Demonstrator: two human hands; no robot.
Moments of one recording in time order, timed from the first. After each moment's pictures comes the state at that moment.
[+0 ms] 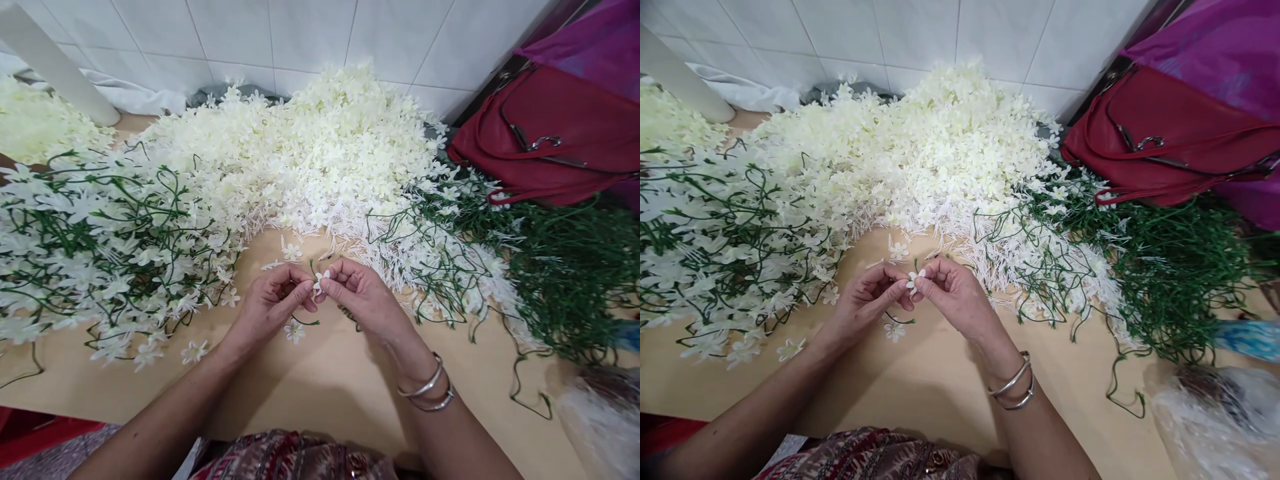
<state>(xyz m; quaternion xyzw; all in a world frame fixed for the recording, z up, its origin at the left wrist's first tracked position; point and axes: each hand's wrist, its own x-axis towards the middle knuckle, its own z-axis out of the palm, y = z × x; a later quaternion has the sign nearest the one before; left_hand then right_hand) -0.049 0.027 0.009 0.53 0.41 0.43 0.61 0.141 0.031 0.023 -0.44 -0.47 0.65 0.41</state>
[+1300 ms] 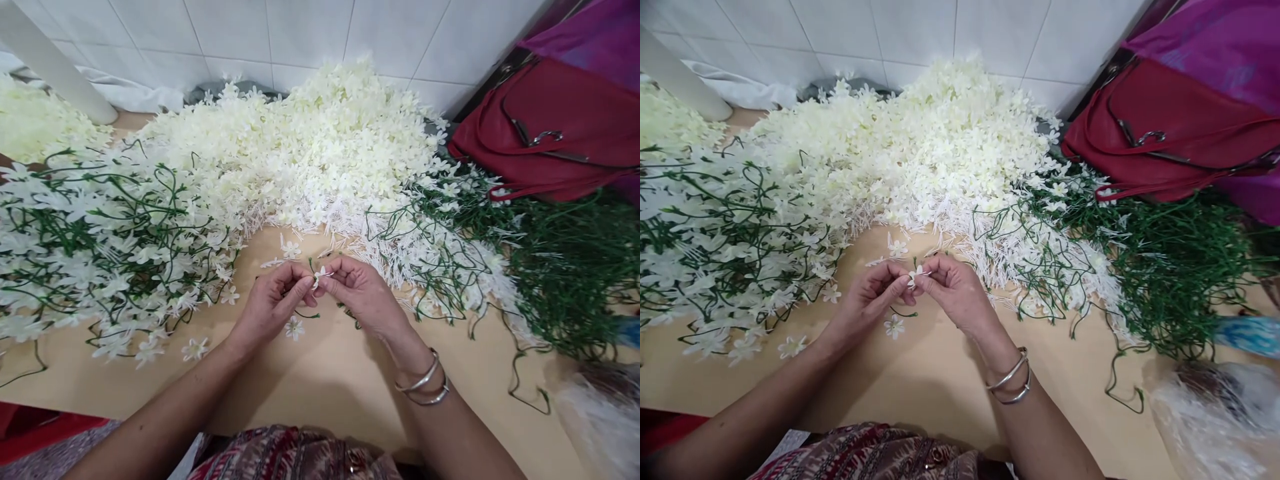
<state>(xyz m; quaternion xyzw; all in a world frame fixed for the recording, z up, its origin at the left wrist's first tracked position) -0.046 0.026 0.008 0.57 0.43 0.40 0.58 0.141 0.034 0.014 -0.44 -0.45 0.65 0.42</state>
